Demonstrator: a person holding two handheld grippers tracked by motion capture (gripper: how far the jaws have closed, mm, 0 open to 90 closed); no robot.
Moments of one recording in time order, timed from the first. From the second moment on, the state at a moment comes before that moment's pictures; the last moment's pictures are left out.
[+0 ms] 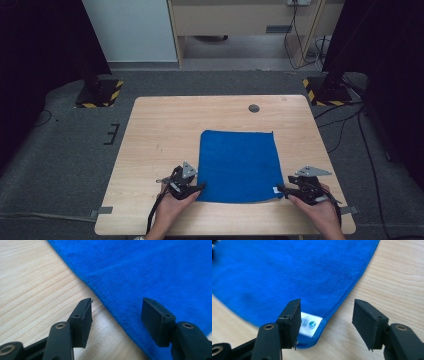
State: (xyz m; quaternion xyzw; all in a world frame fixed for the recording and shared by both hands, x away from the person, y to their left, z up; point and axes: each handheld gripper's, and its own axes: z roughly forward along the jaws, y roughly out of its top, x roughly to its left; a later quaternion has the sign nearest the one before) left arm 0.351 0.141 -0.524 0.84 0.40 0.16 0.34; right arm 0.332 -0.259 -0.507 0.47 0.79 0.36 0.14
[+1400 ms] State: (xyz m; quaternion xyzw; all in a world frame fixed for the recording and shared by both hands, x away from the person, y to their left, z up) left arm 0.359 0.163 -0.512 0.79 0.44 0.18 0.38; right arm 0.377 -0.234 -0.518 0.43 0.81 0.36 0.17
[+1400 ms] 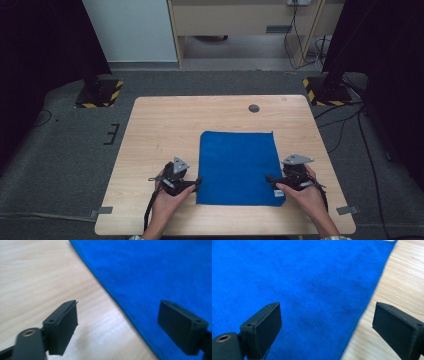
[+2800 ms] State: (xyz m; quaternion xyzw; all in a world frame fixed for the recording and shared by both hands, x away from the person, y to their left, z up) left arm 0.388 0.240 -0.511 0.74 0.49 0.20 0.40; right arm 0.367 -0.056 -0.509 0.29 0.88 0.37 0.10
